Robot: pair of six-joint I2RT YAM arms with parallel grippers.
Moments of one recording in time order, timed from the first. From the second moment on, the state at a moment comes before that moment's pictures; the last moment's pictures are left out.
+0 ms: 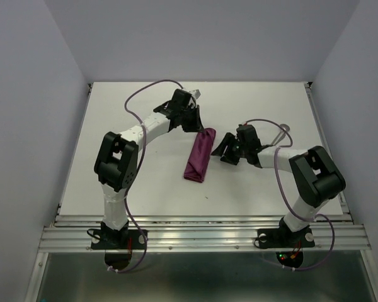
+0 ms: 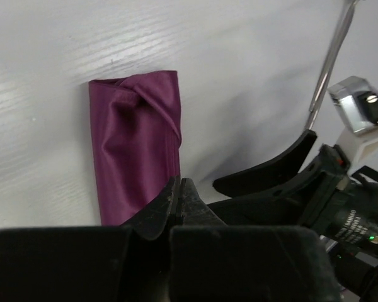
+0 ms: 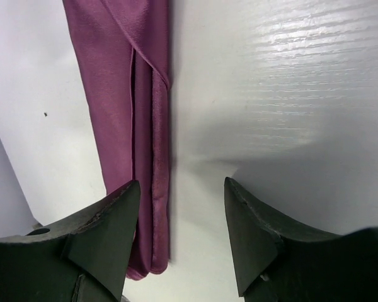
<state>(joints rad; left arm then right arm) -0.54 1.97 1.56 -0.36 0.32 -0.51 0.43 1.70 0.80 0.14 -0.26 0.89</state>
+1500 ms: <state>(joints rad) -0.94 2.11 1.57 -0.65 -0.38 -0.47 0.09 1.50 0.74 0.01 -0.26 0.75</state>
